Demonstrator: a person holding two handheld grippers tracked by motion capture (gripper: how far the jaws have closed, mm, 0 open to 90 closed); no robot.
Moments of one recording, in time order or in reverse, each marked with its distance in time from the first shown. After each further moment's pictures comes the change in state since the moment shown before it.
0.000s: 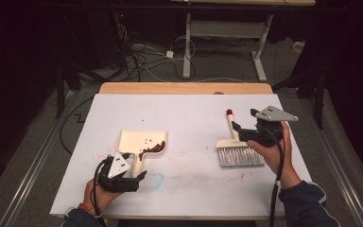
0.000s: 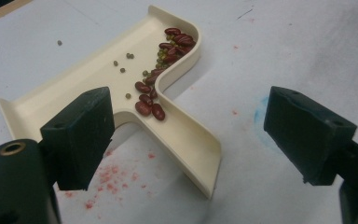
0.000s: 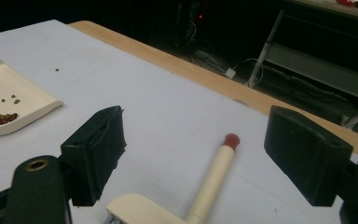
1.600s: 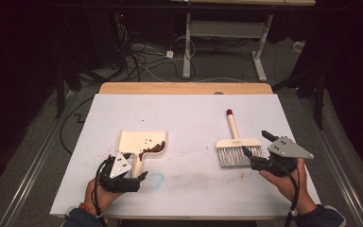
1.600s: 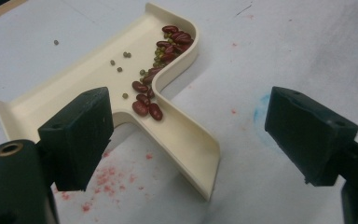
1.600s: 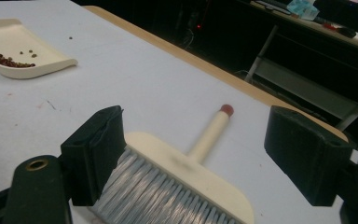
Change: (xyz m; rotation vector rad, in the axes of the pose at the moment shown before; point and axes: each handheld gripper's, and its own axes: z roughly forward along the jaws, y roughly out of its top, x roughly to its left) left arm -0.003 0.001 0.003 0.010 0.003 0.014; right arm 0.016 -0.058 -0.051 -0.053 -0.026 -0.127
